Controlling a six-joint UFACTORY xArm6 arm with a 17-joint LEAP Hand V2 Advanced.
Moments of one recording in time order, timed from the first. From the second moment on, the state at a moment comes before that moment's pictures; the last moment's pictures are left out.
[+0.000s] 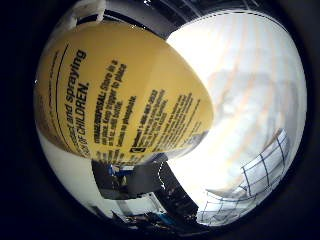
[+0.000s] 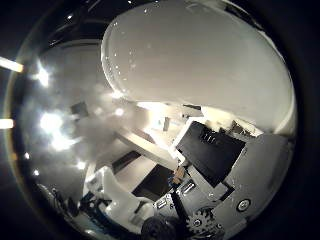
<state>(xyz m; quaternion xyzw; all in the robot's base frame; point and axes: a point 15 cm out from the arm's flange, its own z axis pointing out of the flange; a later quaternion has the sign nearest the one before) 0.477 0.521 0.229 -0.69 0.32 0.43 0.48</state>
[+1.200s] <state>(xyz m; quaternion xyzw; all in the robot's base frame) 0.479 0.512 0.126 -0.68 0.38 0.45 0.44</state>
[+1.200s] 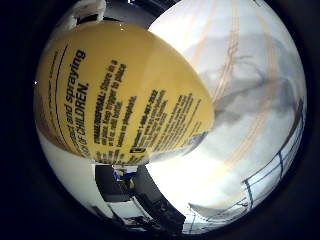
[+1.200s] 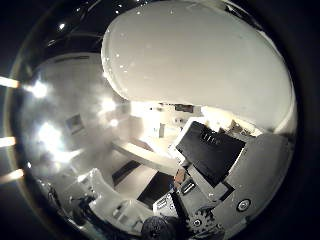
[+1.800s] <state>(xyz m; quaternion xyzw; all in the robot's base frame) 0.480 0.507 0.121 -0.68 0.38 0.45 0.44</state>
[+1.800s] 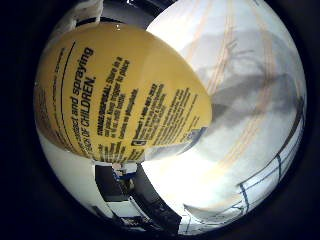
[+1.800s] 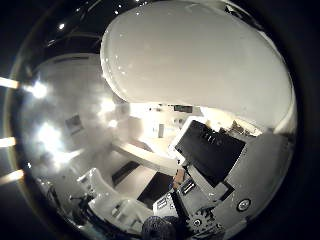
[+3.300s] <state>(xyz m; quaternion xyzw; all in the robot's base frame) 0.467 0.488 0.086 -0.71 0.38 0.45 0.39</state>
